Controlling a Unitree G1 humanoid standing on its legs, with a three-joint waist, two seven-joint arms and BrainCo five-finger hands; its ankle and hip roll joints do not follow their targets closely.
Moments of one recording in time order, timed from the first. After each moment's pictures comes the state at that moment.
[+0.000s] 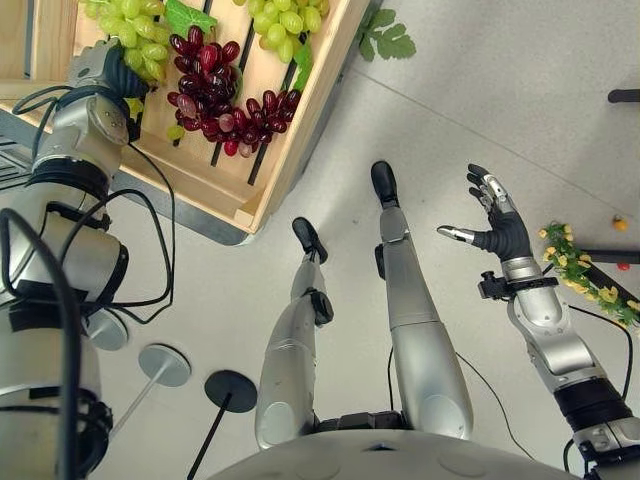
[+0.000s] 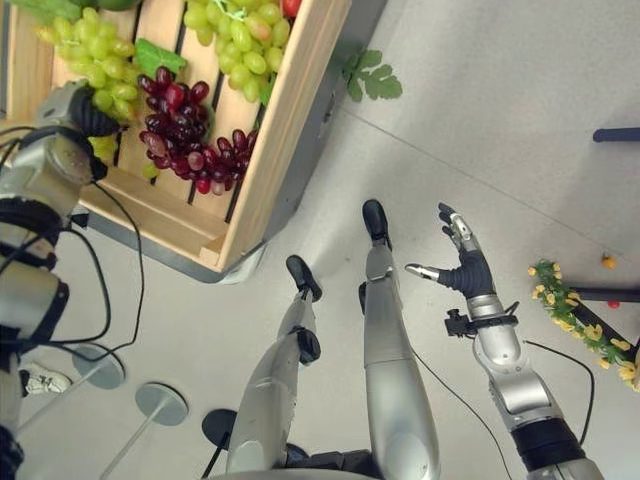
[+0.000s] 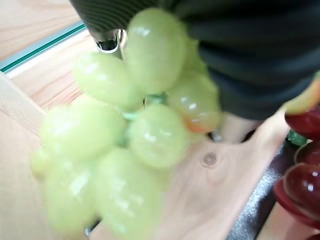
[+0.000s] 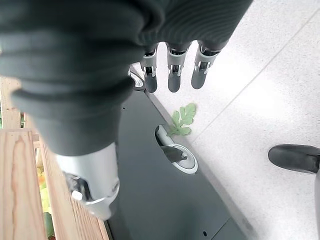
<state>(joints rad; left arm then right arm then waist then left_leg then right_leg) -1.30 0.79 -0.68 1.28 0.26 -0.05 0.17 -0.02 -0.60 0.12 0.09 0.19 -0.39 -0.14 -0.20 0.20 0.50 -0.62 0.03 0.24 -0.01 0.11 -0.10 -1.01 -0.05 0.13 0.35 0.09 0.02</state>
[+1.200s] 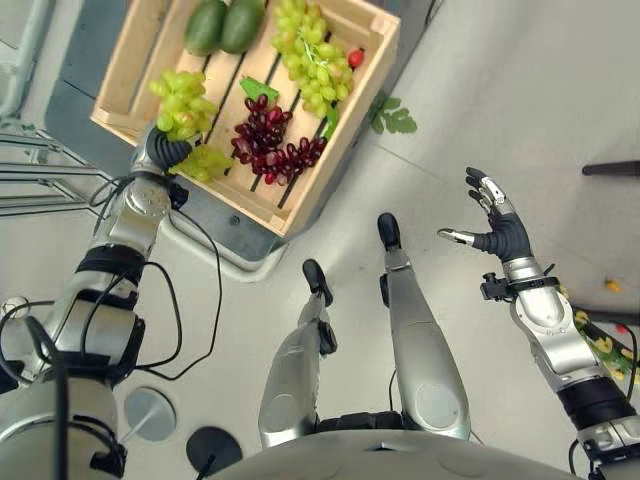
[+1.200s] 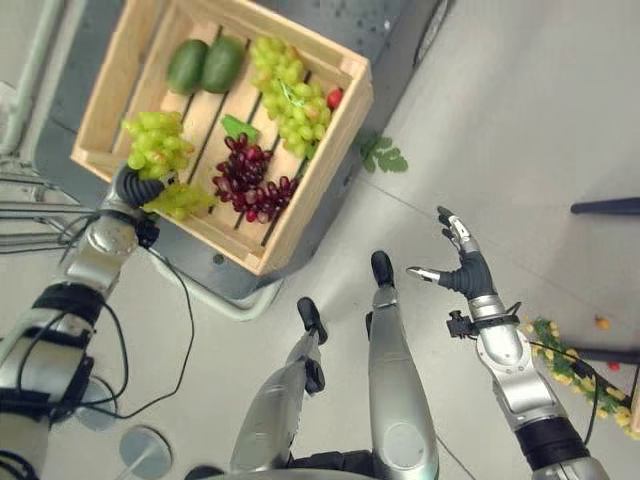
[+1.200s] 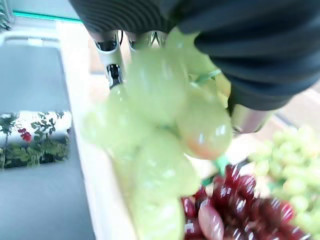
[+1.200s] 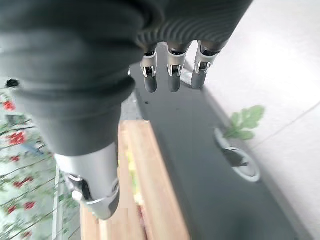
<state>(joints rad) -0.74 0.73 -0.31 0.87 0.06 -0.16 0.19 -0.03 -0.61 0.13 0.15 0.19 -0.38 -0.09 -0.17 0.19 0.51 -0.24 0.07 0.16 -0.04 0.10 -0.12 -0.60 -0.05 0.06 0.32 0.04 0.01</state>
